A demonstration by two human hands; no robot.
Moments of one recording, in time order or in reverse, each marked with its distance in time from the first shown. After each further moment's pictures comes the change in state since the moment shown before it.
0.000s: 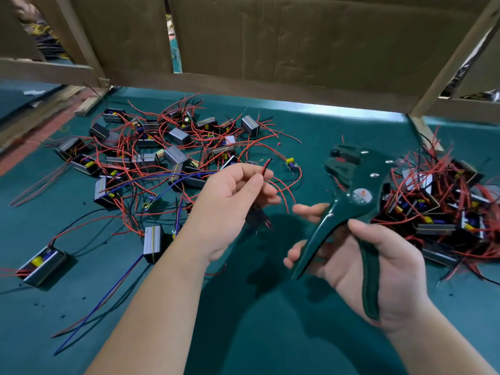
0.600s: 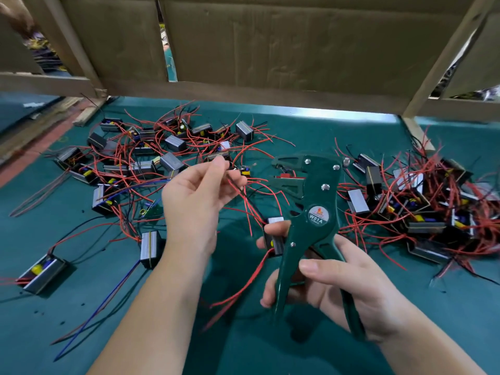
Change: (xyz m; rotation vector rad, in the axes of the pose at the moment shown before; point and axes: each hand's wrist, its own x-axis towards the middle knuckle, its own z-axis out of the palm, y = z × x) left_hand 0.005 0.003 0.000 -0.295 0.428 0.138; right_hand -0.008 0.008 0.010 -0.161 -0.176 0.129
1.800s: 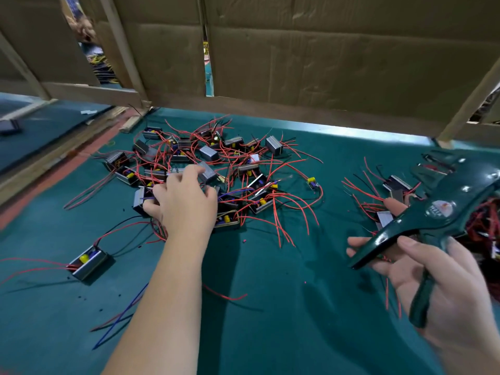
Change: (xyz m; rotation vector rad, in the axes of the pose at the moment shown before) left_hand 0.054 -0.005 -0.061 1.557 0.337 0.132; right_hand -0.009 -0.018 -0.037 -0.172 0.502 -0.553
